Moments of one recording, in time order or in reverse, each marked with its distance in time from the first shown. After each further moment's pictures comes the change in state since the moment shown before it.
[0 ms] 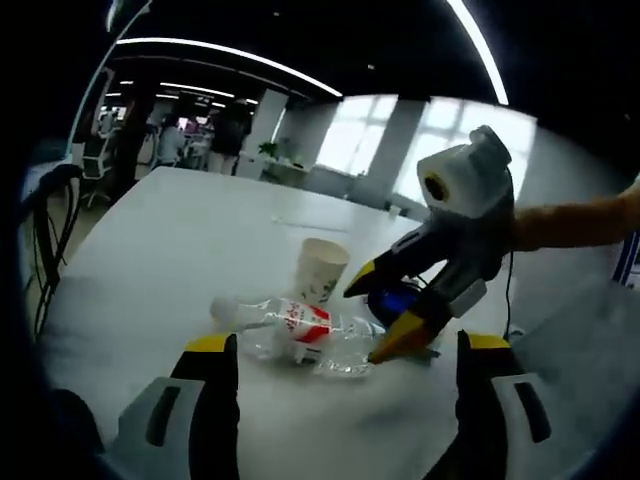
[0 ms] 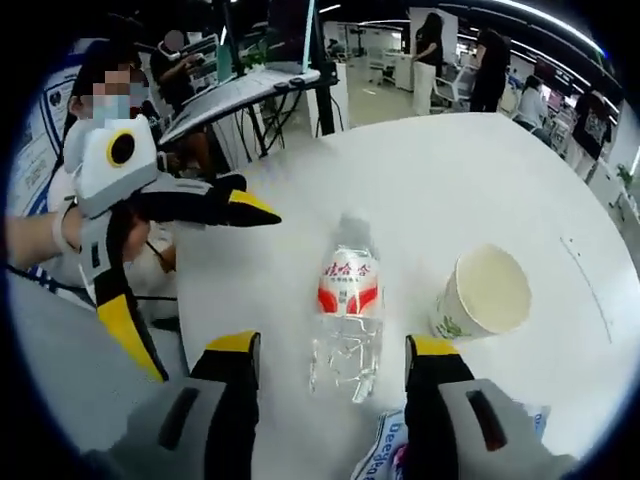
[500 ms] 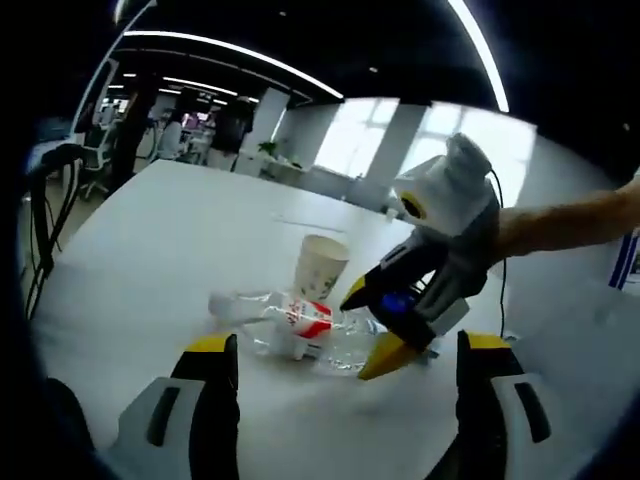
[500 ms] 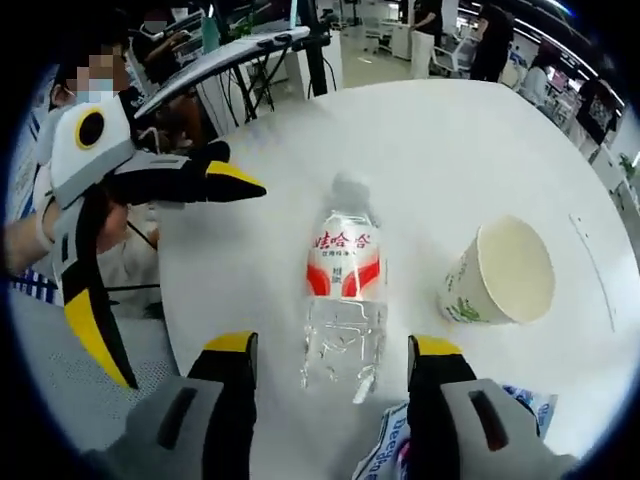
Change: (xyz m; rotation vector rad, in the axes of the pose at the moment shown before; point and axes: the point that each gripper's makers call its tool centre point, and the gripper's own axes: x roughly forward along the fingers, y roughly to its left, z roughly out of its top) left arm 0.011 0.006 -0.002 -0.032 -0.010 -0.034; right arm 0.020 -0.005 -0.017 0.042 0.127 -0.011
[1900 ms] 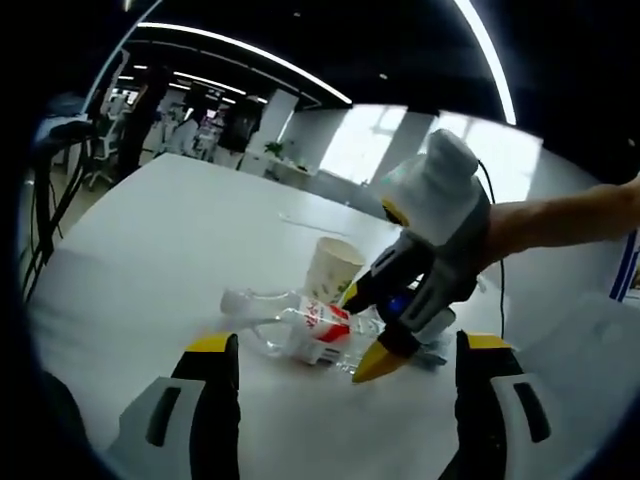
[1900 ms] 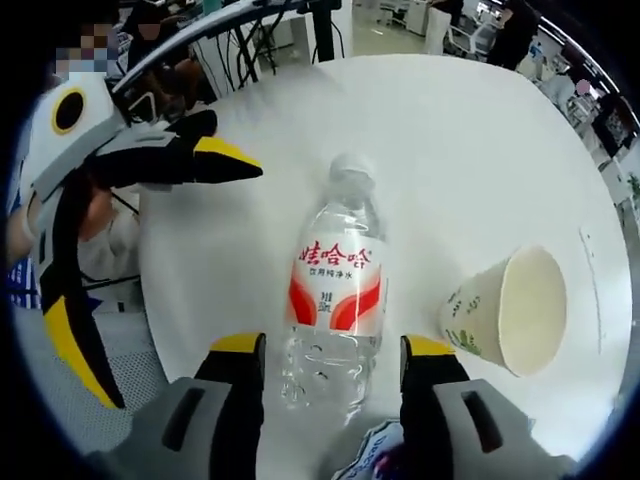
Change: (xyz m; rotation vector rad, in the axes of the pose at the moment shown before) left arm -0.001 0.014 -0.002 -0.052 -0.025 0.012; right arm 0.018 -0.007 0.002 -0.100 0.164 -0.027
